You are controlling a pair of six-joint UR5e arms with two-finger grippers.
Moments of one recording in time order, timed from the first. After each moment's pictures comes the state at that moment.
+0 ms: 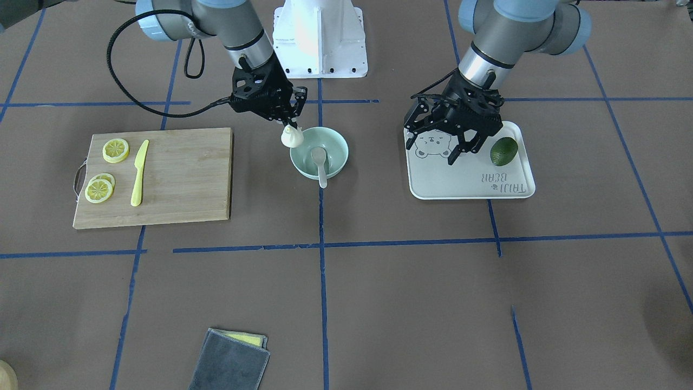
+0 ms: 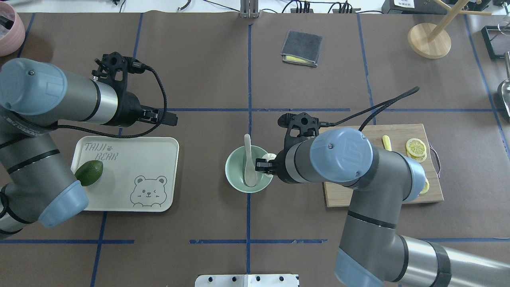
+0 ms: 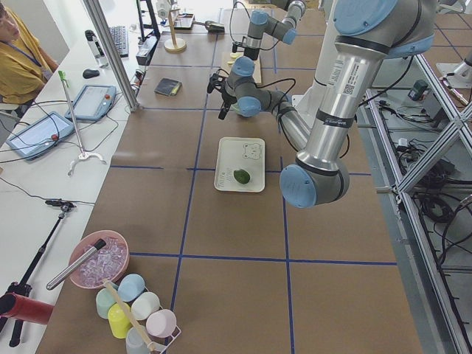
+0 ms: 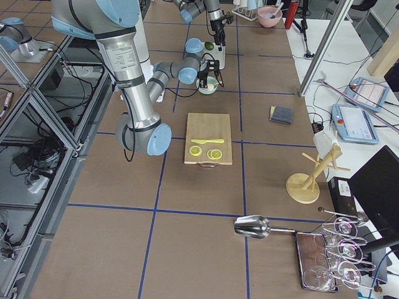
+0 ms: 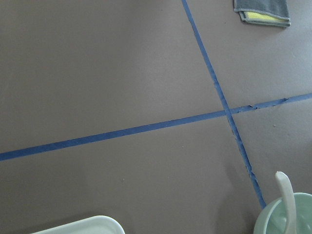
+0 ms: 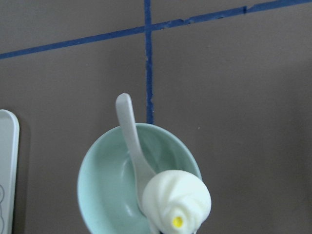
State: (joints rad) left arm -0.72 -1.91 -1.94 -1.97 -1.92 -0.94; right arm 0.39 -1.04 1.90 -1.36 1.72 1.42
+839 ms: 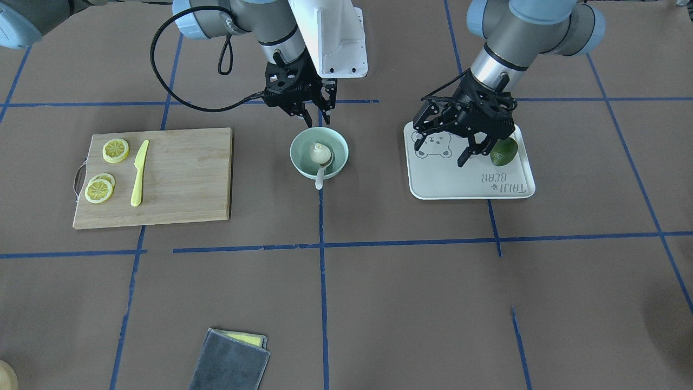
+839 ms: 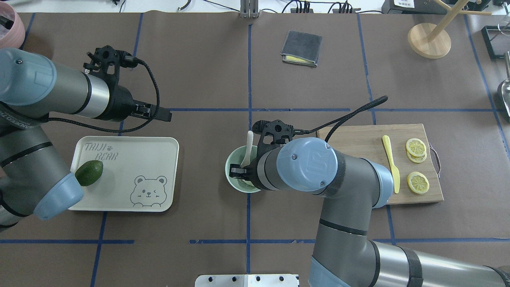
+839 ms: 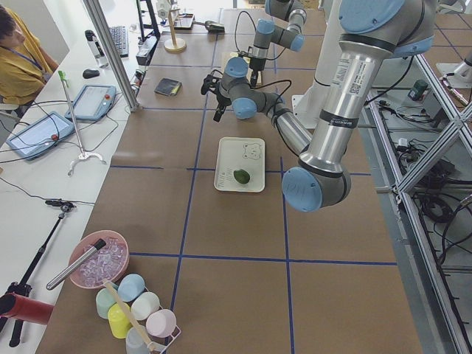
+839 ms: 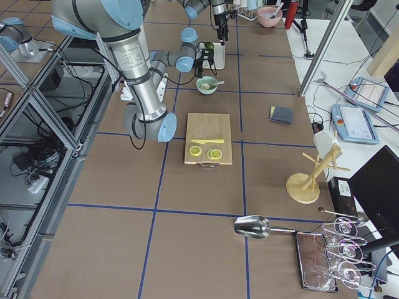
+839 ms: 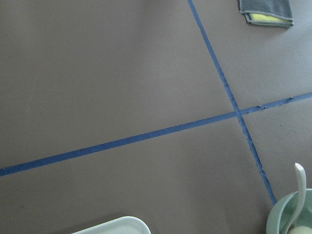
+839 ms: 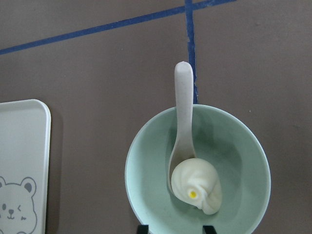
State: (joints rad) left arm -0.74 -1.90 -1.93 -1.97 -1.95 -0.93; right arm 0.36 -0.98 1.85 -1.37 1.70 1.45
